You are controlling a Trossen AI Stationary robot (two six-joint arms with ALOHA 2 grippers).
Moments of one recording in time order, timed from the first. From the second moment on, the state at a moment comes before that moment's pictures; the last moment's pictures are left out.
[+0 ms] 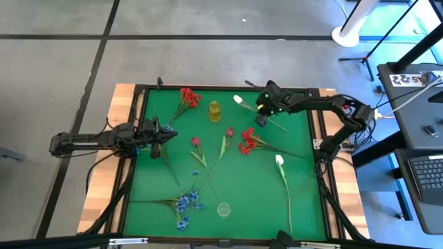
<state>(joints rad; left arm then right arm) 0.09 0.10 0.01 0.04 -0.15 -0.28 -0.66 1.60 0.82 -0.18 -0.10 -0.10</state>
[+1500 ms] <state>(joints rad) 0.09 0.10 0.01 0.04 -0.15 -0.28 -0.50 1.86 1.16 1.23 -0.52 0.25</state>
